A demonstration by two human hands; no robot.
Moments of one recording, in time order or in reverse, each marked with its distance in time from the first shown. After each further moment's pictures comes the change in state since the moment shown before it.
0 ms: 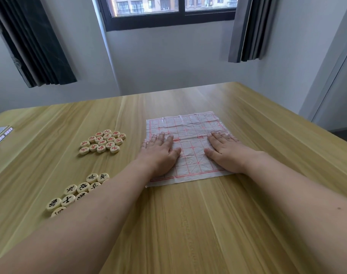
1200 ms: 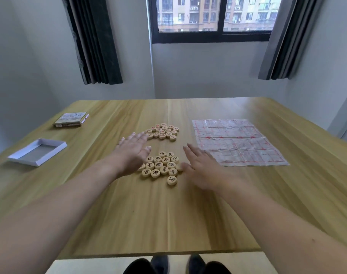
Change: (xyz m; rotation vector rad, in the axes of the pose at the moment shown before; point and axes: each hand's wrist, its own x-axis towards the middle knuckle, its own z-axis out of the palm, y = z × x) left_hand -0.177 -0.171 -0.062 -0.048 0.126 -0.113; right_hand -0.086 -0.225 0.007 0.188 0.086 -0.246
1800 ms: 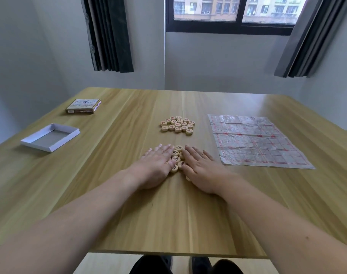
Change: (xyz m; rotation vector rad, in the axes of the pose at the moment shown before) left_hand -0.006 -0.010 0.050 -0.048 -0.135 0.149; right_hand 0.030 -0.030 0.034 -0.161 -0.102 -0.099
